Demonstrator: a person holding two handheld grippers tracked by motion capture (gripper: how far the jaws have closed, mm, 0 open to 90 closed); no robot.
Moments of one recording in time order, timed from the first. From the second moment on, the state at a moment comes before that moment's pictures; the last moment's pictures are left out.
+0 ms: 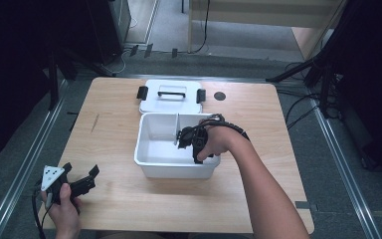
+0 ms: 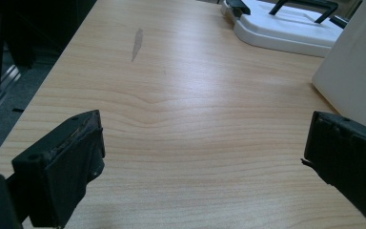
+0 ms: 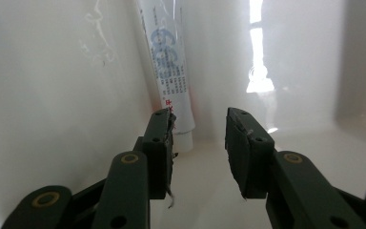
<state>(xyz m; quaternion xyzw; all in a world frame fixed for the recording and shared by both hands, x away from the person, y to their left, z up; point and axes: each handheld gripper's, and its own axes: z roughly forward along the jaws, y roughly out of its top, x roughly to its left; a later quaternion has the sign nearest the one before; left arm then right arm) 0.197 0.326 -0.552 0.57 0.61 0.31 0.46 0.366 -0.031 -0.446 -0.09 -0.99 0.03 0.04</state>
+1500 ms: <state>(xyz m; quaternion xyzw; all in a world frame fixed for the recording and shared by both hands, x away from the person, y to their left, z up) 0.197 0.325 -0.552 0.57 0.61 0.32 0.45 0.360 -0.146 -0.351 -0.19 -0.98 -0.09 -0.03</state>
